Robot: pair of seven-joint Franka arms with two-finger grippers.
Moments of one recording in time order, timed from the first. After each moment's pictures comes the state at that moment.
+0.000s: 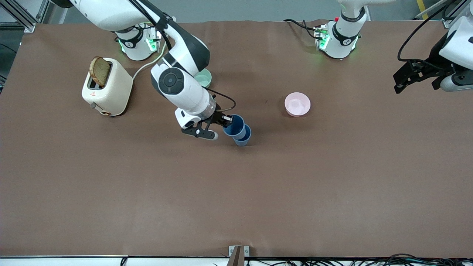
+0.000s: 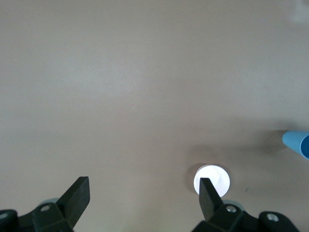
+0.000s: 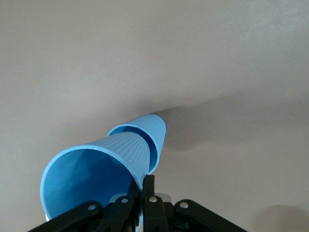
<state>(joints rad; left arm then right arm) 0.00 0.01 -0.19 -1.42 0.07 1.46 -0.22 0.17 0.52 0.59 -1.66 -0.01 2.25 0.97</state>
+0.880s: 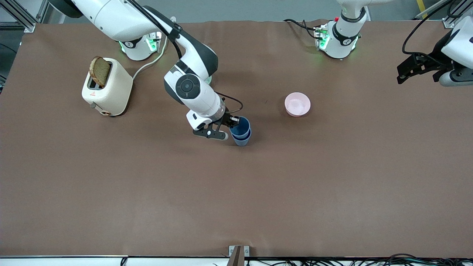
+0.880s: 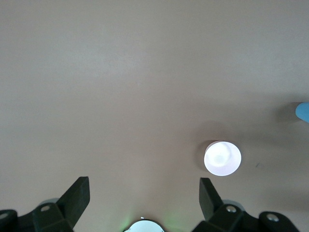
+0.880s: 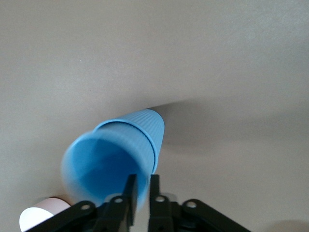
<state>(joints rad) 0.06 -0.07 -0.19 -1.55 0.03 1.44 -0.14 0.20 0.60 0.59 -1.67 -0.09 2.30 0.99</state>
